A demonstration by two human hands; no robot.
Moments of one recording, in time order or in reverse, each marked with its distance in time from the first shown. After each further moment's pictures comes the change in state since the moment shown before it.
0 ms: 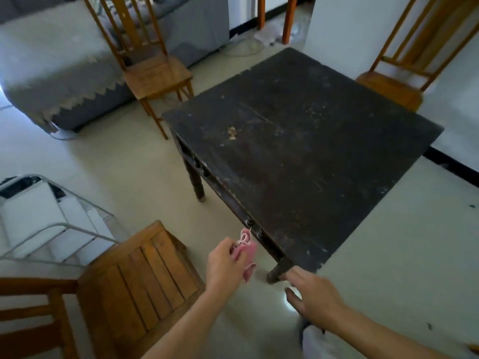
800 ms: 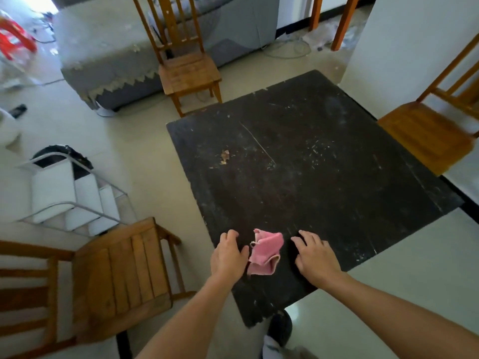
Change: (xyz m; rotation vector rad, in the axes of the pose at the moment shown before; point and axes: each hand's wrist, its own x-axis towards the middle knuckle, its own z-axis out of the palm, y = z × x) left_hand 0.090 0.125 0.109 0.416 0.193 -0.220; right_hand 0.118 0.165 -0.146 -0.319 -0.065 0.041
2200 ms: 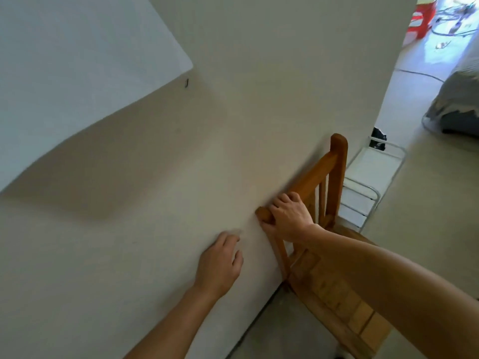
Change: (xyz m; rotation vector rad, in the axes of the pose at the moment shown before) left_hand -0.281 -0.493 -0.290 -0.017 0.781 -0.602; right_hand -0.062 -0.772 -0.011 -0.353 0.186 -1.571
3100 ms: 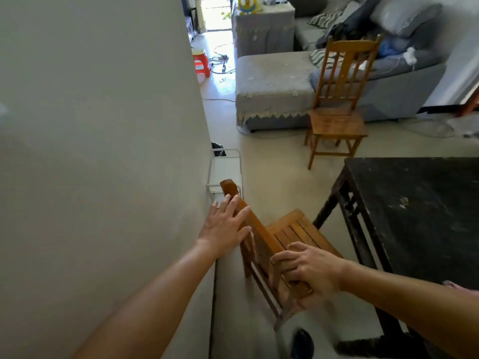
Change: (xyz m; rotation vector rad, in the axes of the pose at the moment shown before) left_hand 0.091 0.160 0.051 0.304 -0.224 0.992; right_hand -0.289 0.003 -0.033 0.060 -0.245 0.095
